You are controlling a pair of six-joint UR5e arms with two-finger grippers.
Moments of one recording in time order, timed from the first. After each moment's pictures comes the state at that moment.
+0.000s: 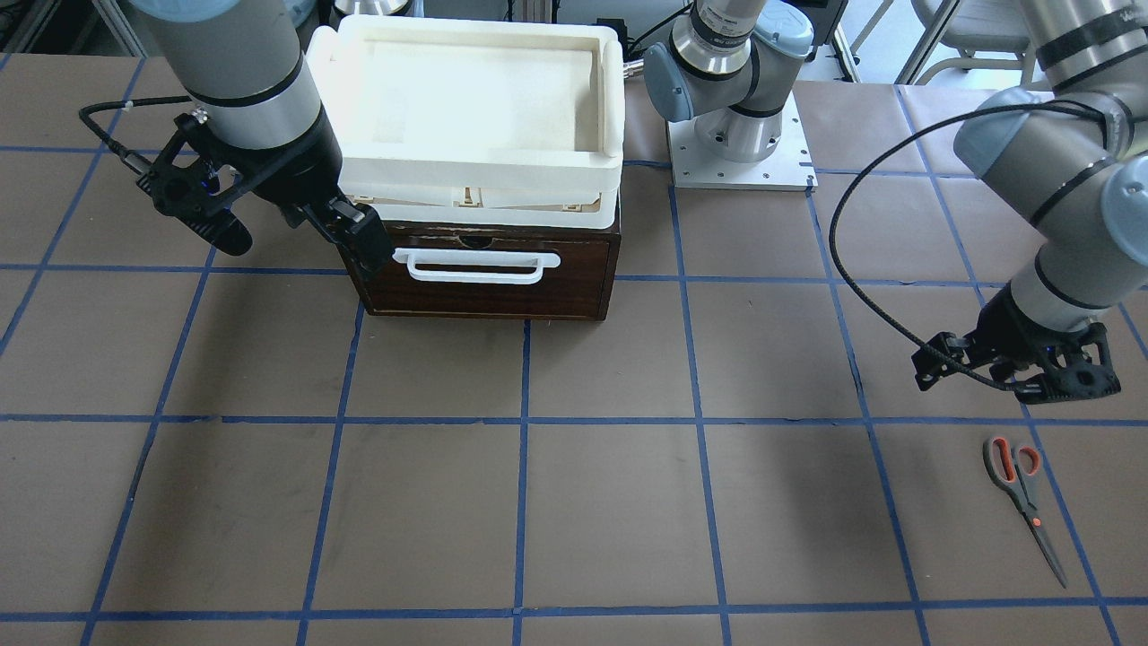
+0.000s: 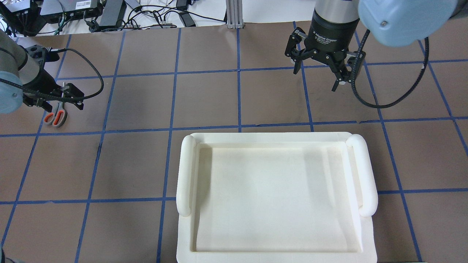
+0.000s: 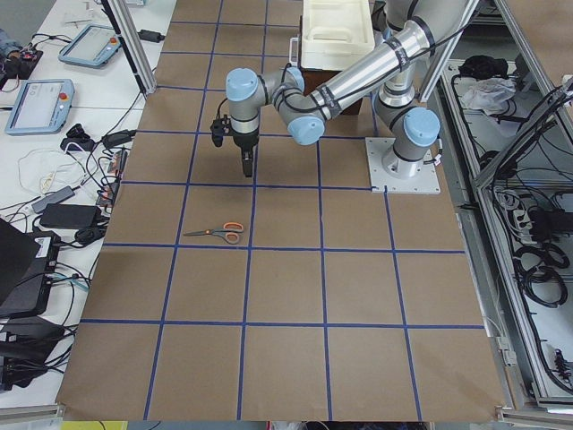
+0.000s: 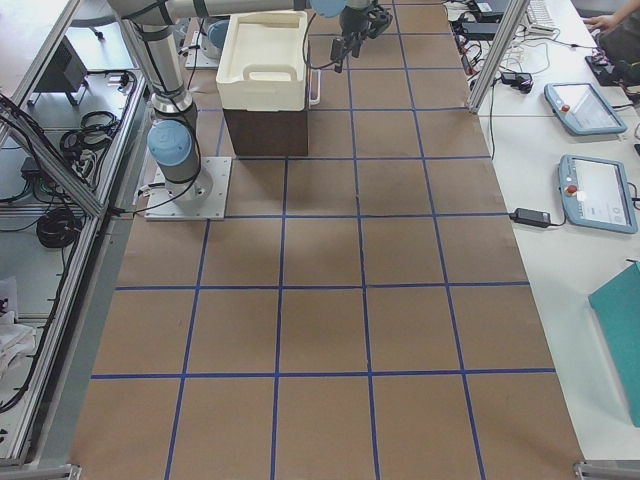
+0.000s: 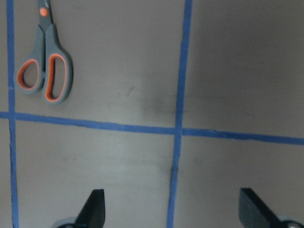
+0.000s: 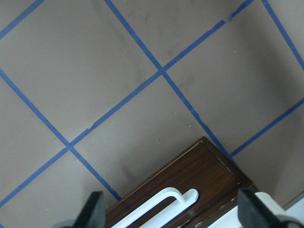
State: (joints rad) left arm -1.12 -1.84 -1.76 -1.02 1.62 0.40; right arm 1.71 -1.44 1.44 -1.49 -1.57 0.87
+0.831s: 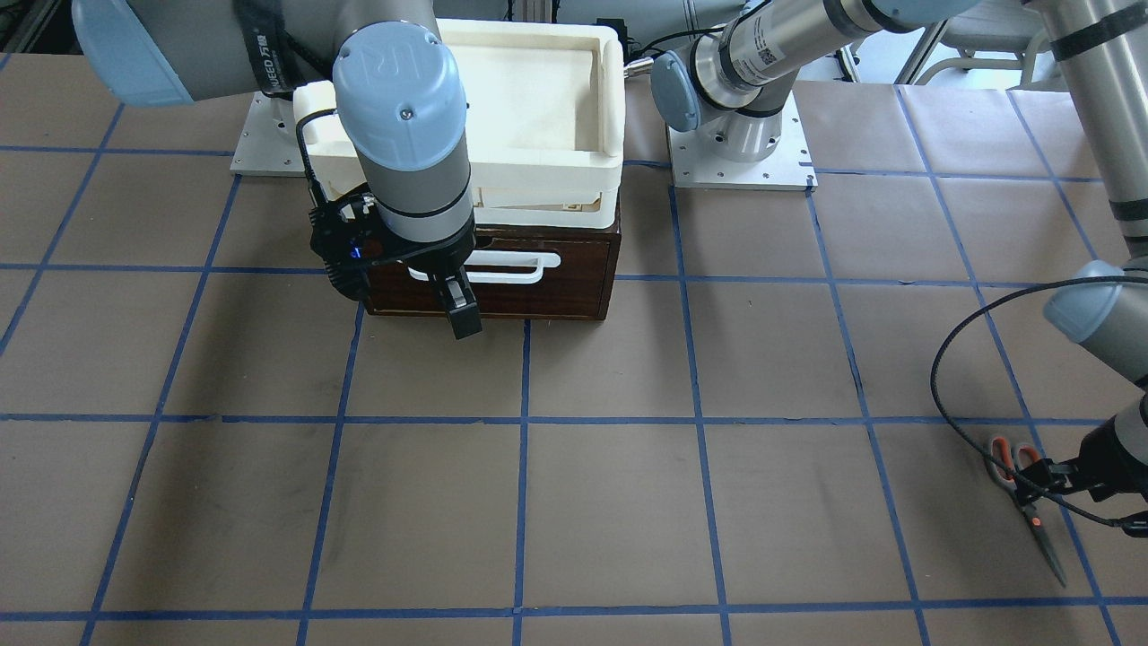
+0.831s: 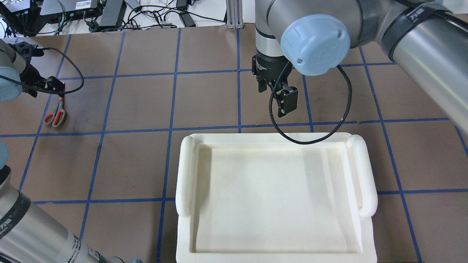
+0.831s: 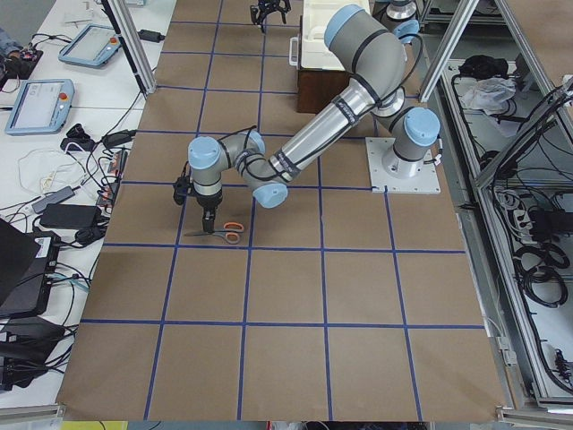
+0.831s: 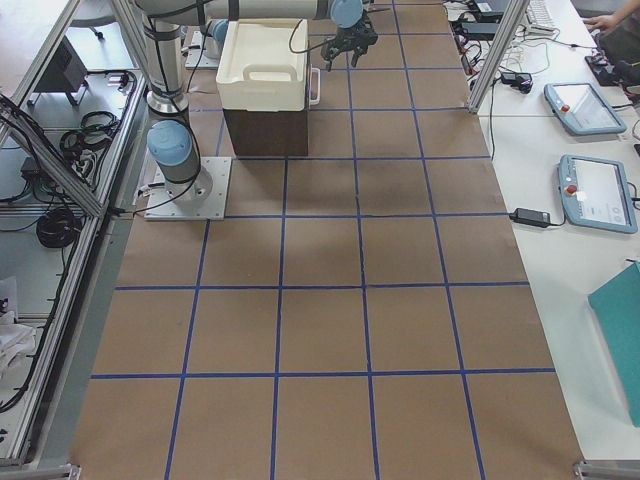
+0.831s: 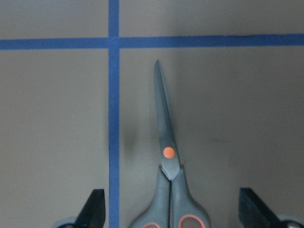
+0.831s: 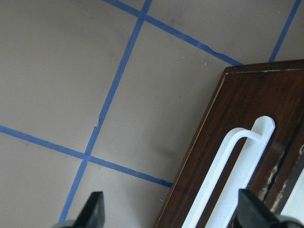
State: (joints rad) left arm -1.00 -2.24 -1.44 -0.90 1.62 0.55; right arm 1.86 -1.29 1.46 -1.57 -1.55 1.50
